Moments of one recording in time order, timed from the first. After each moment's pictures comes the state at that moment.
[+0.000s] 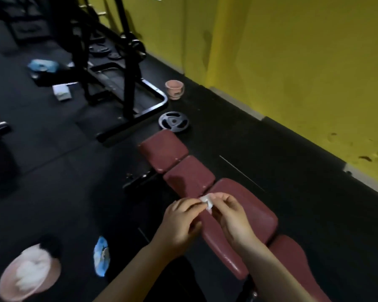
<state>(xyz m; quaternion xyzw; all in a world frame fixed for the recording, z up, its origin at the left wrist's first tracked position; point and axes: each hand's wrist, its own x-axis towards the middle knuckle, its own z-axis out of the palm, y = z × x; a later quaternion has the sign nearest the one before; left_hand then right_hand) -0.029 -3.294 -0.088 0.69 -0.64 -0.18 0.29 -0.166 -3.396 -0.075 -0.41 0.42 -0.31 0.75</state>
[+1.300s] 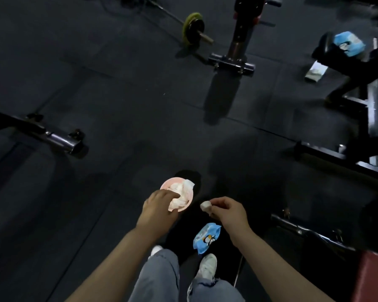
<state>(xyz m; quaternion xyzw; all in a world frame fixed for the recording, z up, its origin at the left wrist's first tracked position) 0.386 -2.904 -0.163 0.95 0.06 -0.15 0.27 0.420 -3.120 -0.176 -0.73 0.21 0.25 0.60</state>
